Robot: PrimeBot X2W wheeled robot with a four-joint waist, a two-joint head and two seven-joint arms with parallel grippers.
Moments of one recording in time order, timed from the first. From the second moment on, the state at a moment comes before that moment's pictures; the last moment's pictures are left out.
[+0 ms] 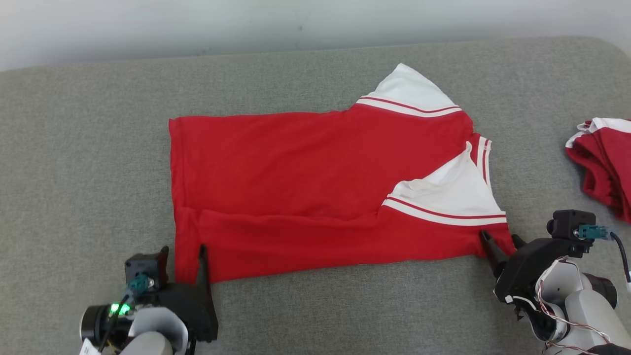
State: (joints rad) left arm -0.42 0.31 -0.59 0.48 -0.63 0.33 -0.14; right arm -0.37 -0.16 -0.05 0.51 0.39 0.13 0.36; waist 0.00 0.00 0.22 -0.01
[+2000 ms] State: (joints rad) left arm -0.34 0.48 -0.55 0.10 -0.73 0.43 0.14; right arm -0.34 -0.16 -0.19 0.07 0.39 0.13 0.80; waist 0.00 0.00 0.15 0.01
